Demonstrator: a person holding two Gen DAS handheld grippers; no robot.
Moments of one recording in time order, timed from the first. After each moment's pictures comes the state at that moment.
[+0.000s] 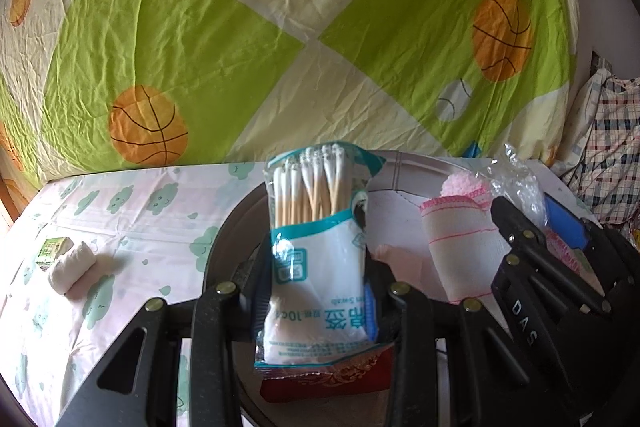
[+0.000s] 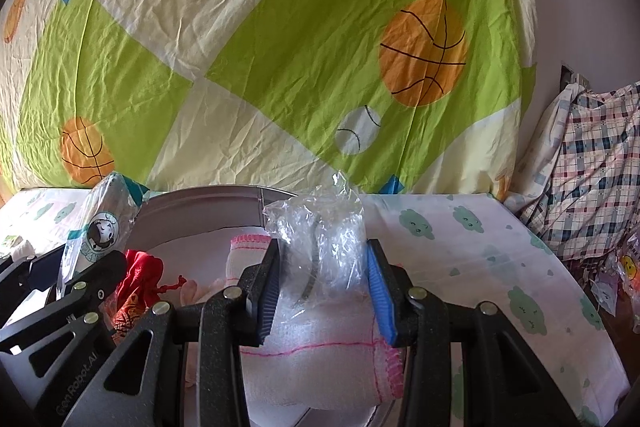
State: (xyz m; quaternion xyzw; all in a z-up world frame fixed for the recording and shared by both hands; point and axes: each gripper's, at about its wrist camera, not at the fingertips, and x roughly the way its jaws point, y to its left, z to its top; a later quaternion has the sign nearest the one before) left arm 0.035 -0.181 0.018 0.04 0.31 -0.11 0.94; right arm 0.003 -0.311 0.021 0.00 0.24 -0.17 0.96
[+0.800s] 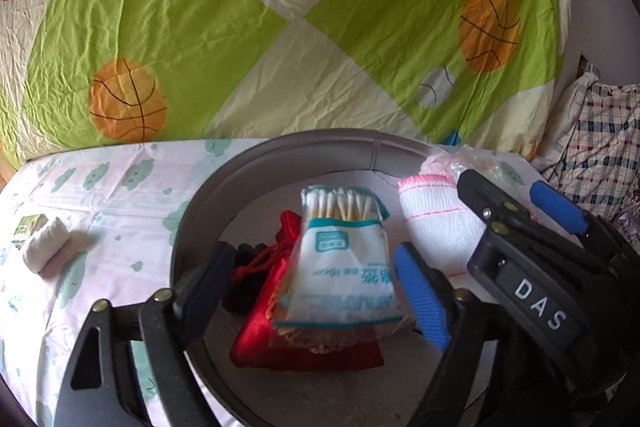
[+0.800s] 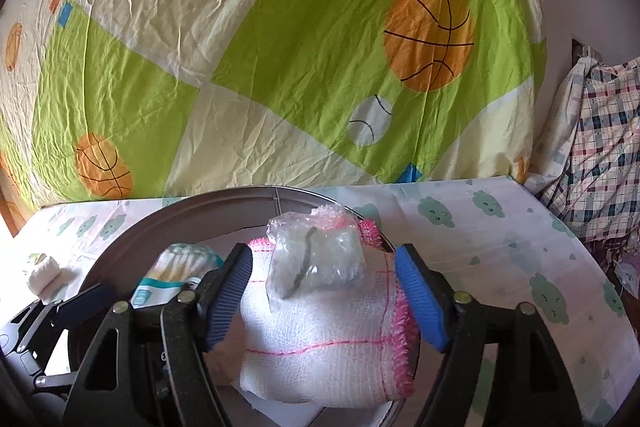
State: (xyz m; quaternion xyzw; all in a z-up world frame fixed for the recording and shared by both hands) left arm 0.025 -0.180 0.010 0.02 0.32 -0.15 0.94; right arm 0.003 -0.322 0.025 0.05 0.25 -0.13 0.96
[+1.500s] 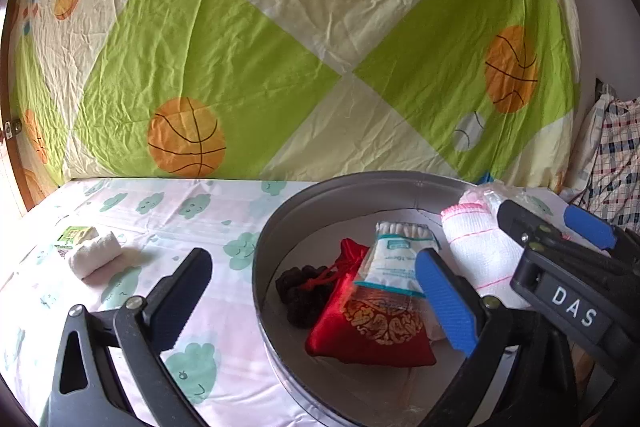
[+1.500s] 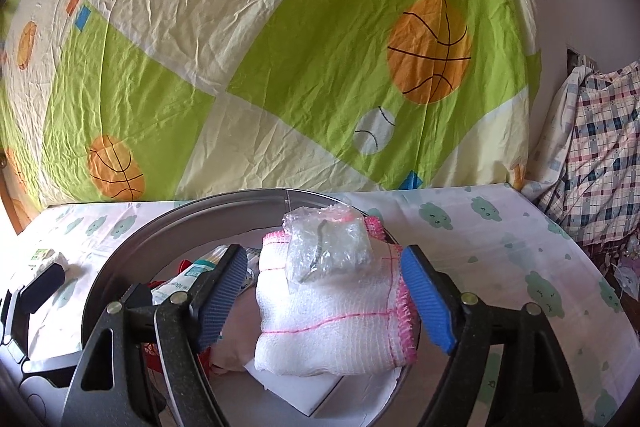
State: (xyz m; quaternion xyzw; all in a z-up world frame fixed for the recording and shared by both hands) left arm 0.001 -0.152 0.011 0.01 0.23 -0.08 0.97; right arm -0.017 -0.310 0.028 0.04 0.23 -0.12 0.96
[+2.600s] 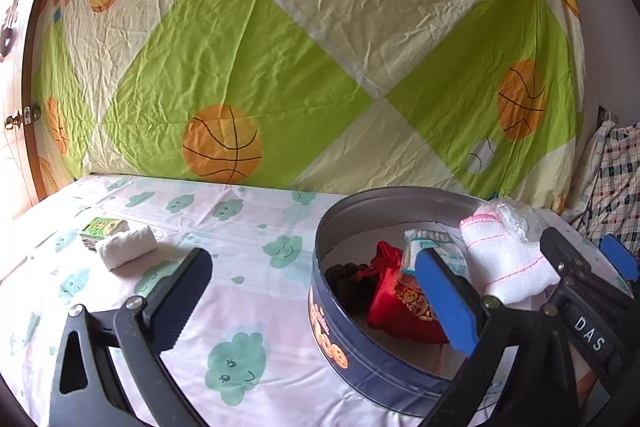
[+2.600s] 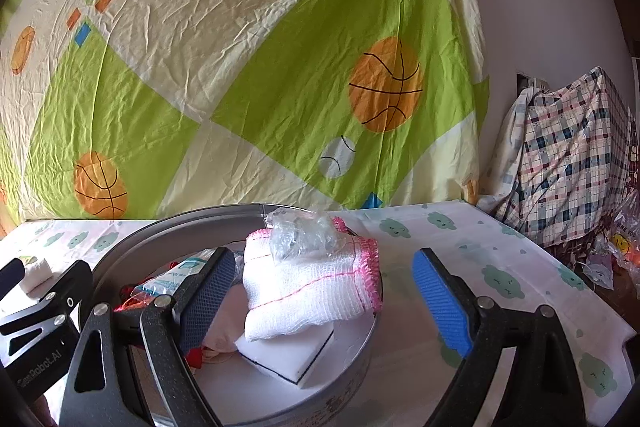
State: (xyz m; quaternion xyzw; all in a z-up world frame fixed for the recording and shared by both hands) left arm -0.024 -0.109 0.013 -0.02 0.19 -0.07 0.98; right arm -0.064 -0.292 0.024 0.02 0.15 -0.19 0.97
